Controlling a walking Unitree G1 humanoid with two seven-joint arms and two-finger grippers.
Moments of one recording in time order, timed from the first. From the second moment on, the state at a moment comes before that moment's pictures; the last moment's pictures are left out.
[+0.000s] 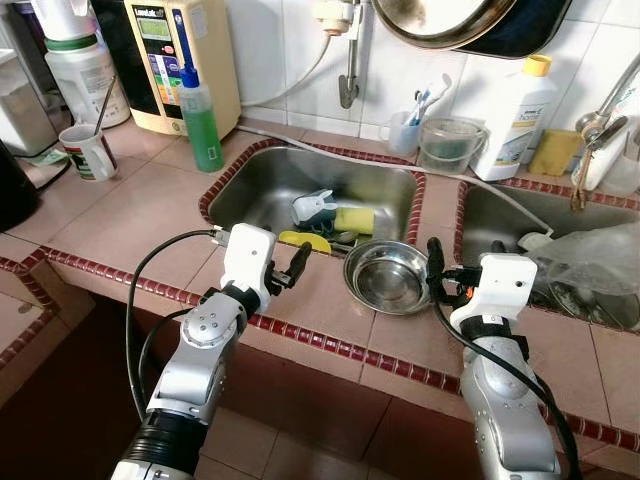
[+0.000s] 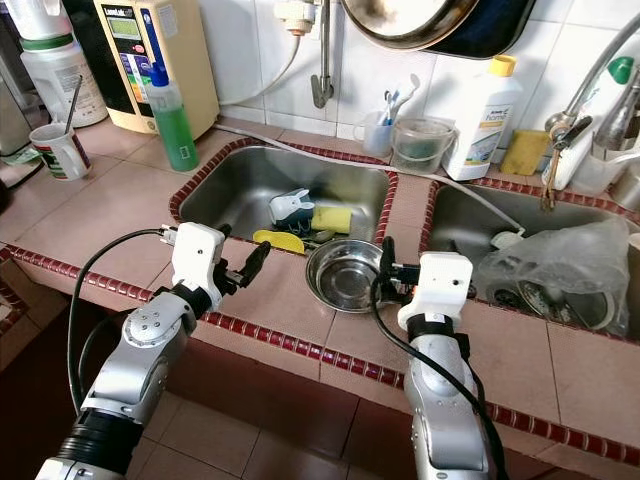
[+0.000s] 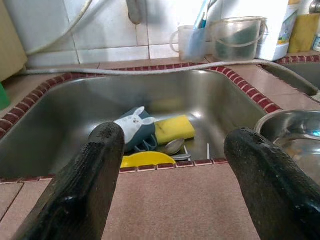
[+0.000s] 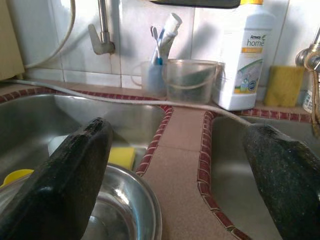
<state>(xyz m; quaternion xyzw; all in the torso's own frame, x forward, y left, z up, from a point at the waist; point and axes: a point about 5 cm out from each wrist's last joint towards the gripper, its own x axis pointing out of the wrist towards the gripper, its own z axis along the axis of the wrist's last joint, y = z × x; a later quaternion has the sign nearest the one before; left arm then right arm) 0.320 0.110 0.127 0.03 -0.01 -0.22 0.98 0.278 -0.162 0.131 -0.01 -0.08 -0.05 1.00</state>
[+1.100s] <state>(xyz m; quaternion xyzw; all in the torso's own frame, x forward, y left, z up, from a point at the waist) 0.318 0.109 0.146 0.05 -0.07 -0.25 0.96 0.284 -0.165 0.141 -0.03 -0.09 -0.04 0.99</state>
